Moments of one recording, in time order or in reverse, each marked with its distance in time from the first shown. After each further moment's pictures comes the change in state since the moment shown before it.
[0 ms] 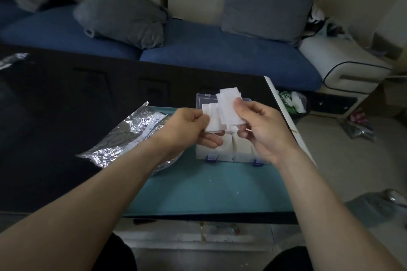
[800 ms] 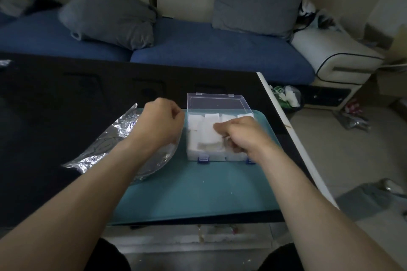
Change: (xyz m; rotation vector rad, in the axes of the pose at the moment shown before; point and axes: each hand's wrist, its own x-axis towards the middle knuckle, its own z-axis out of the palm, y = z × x) left_hand 0.003 0.017 -0.023 0.943 0.368 0.159; right_hand 0.022 0.026 -0.006 -0.483 0.028 0.295
